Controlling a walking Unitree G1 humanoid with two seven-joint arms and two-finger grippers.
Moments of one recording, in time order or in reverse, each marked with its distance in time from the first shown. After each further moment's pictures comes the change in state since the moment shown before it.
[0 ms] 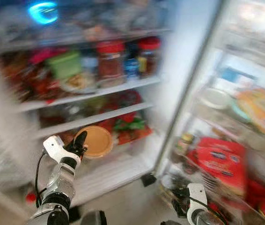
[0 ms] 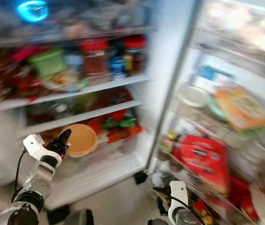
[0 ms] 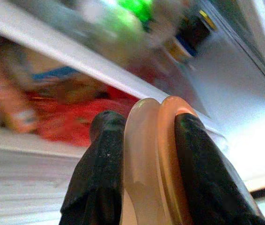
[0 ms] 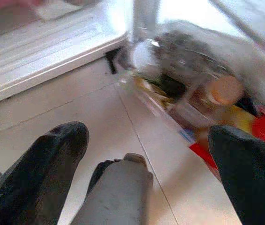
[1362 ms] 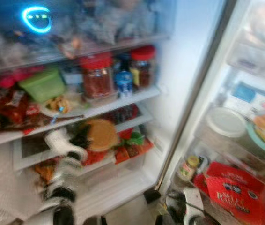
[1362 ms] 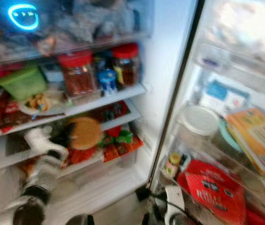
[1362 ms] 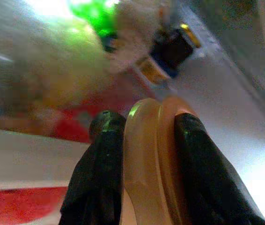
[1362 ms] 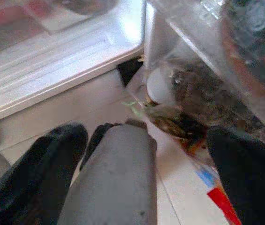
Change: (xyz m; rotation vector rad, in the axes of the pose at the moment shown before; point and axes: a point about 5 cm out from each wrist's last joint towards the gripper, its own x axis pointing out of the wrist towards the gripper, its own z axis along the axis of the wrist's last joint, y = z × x) left arm 0.013 -0.024 0.002 -0.065 -0.040 -0.066; right arm -0.002 0.008 -0.017 -0.011 0.065 0.041
